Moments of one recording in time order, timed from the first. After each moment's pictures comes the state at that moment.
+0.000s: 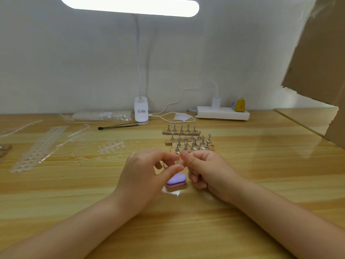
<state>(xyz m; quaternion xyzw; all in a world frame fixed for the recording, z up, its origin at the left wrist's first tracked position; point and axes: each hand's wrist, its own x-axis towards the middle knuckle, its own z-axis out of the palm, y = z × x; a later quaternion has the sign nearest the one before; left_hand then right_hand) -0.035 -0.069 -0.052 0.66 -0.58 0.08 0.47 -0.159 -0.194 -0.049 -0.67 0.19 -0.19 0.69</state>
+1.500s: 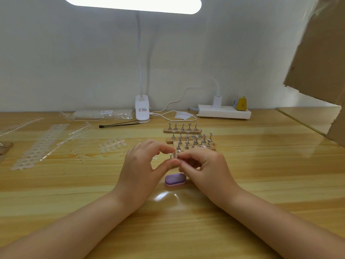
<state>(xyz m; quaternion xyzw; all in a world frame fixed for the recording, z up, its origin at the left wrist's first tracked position) -0.022 -0.076 -0.063 0.65 -0.57 0.10 0.50 -0.157 -0.185 -0.062 -0.85 0.12 -0.40 0.32</state>
